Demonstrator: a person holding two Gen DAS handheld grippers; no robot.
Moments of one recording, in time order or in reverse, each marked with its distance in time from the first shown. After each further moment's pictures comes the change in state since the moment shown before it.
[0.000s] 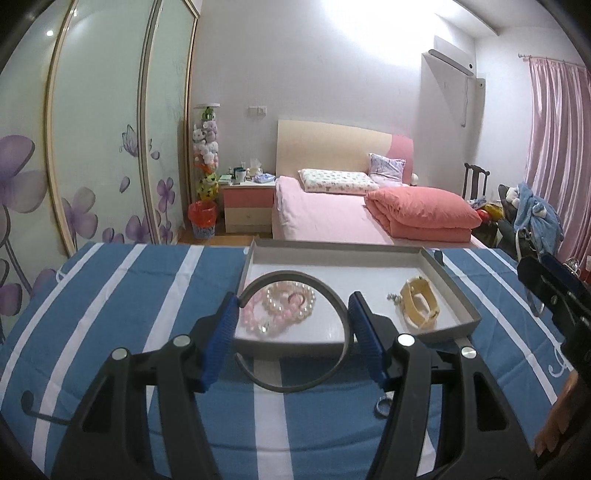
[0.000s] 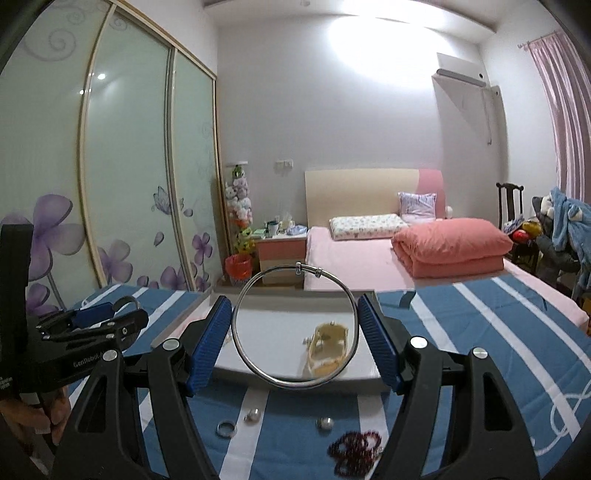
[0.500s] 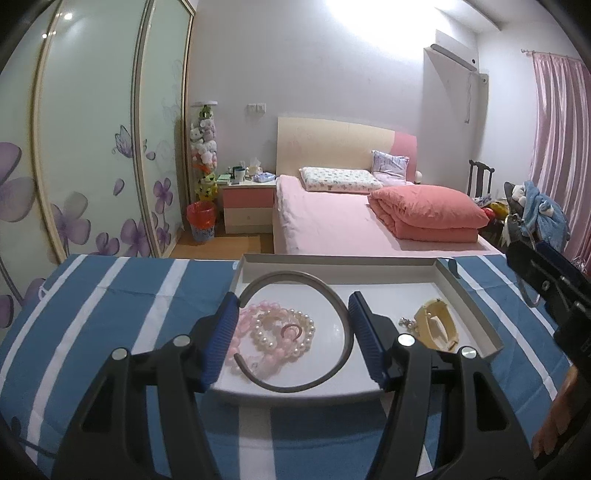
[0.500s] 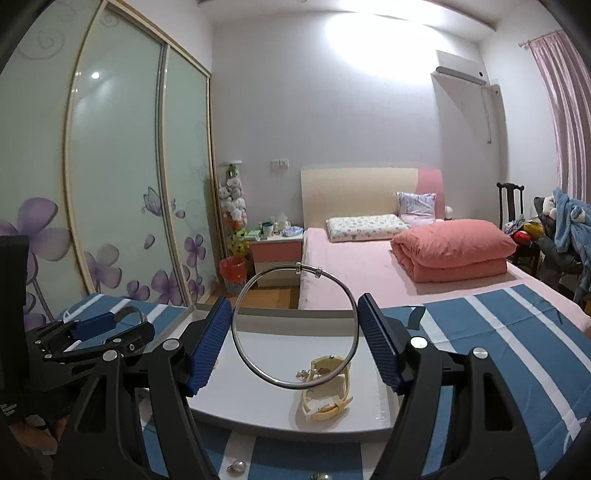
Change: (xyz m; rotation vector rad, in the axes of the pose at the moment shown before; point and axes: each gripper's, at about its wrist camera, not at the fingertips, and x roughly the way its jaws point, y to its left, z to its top) left arm 0.062 -0.010 0.020 0.009 0.020 0.007; right arm 0.057 -0.005 0.006 0.002 0.021 -0.017
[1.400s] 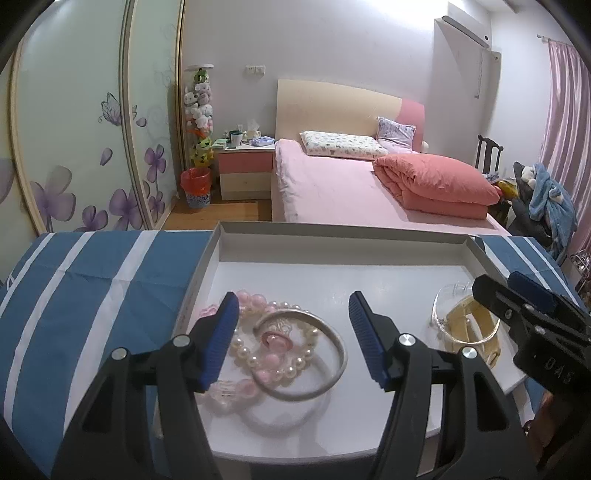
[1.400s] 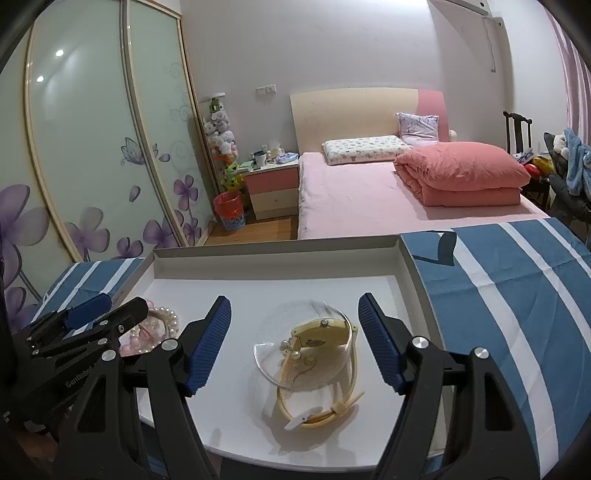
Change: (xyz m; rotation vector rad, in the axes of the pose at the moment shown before) left arm 0.085 0.000 -0.003 -0.012 0.139 -0.003; right arm 0.084 -0.014 -0.024 0.094 0.295 0.006
